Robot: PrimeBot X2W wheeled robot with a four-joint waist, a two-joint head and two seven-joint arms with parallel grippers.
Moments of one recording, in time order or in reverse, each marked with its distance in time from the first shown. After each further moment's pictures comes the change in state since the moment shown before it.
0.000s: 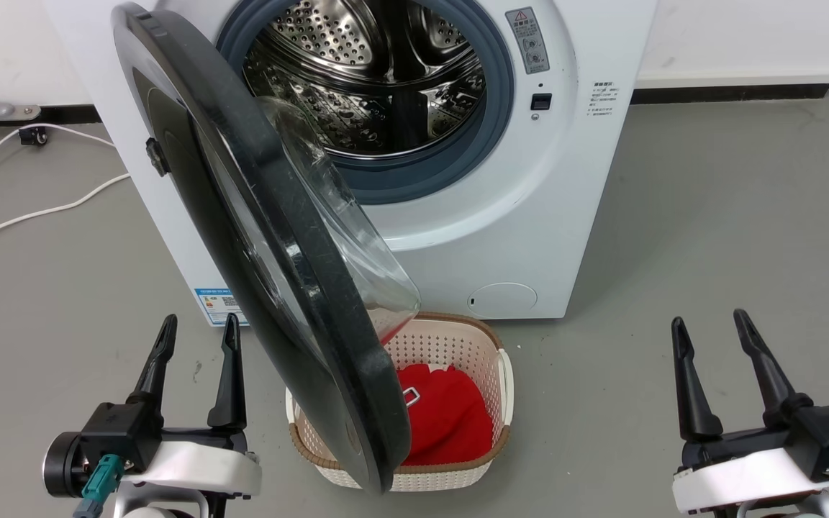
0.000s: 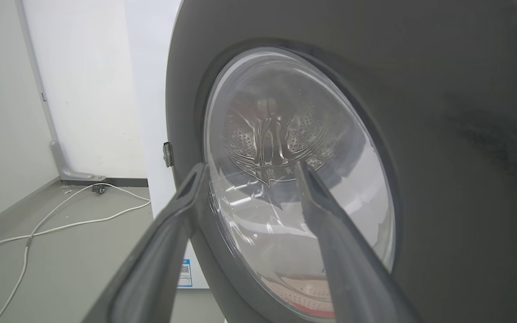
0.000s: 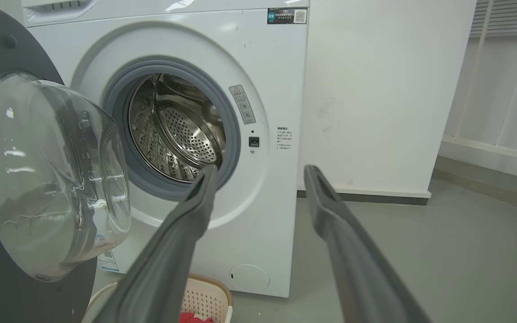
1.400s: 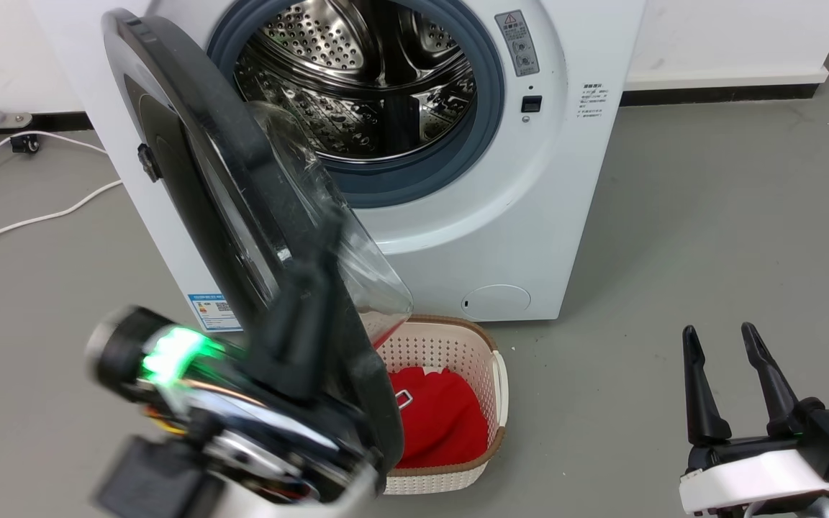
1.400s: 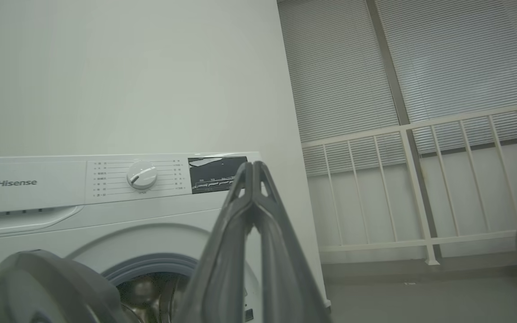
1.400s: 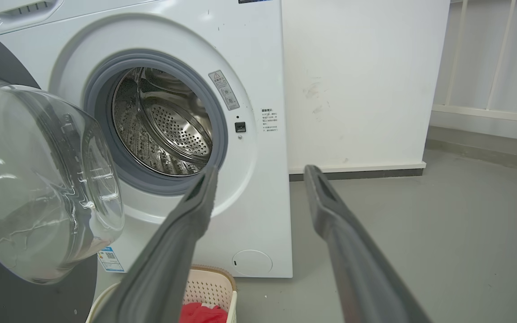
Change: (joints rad) left arm -0.102 0.064 -0.325 -0.568 -0.012 0.000 0.000; right arm -0.003 0.001 -0.022 0.071 0.086 0.000 0.000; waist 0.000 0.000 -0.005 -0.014
